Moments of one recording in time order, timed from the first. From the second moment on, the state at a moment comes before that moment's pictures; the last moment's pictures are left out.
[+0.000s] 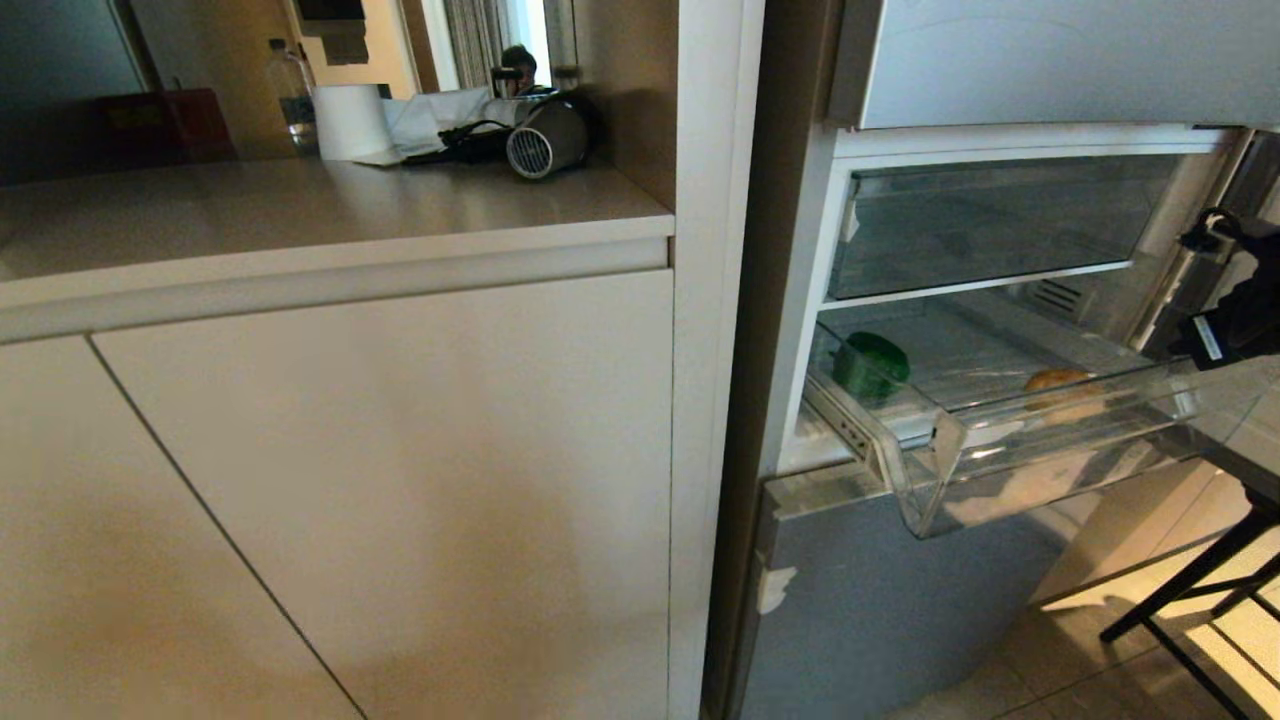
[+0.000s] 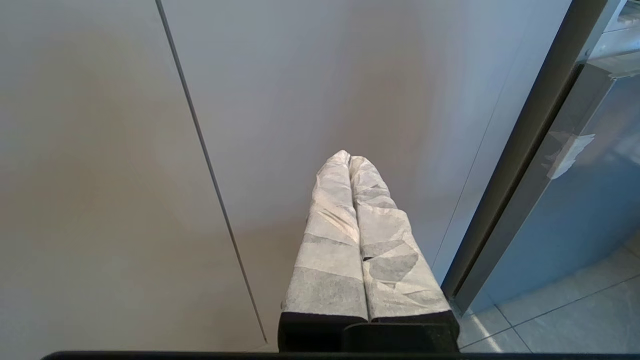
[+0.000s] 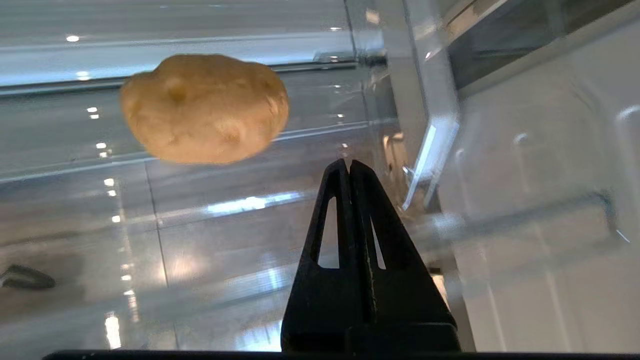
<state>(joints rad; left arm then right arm) 0.00 0.00 0.00 -0.02 0.00 0.00 -0.44 2.07 -1.96 0.56 0.17 -0.49</state>
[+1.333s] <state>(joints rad) 0.00 0.00 0.00 -0.02 0.00 0.00 -0.55 1.92 -1.95 0.77 0.24 -0.55</state>
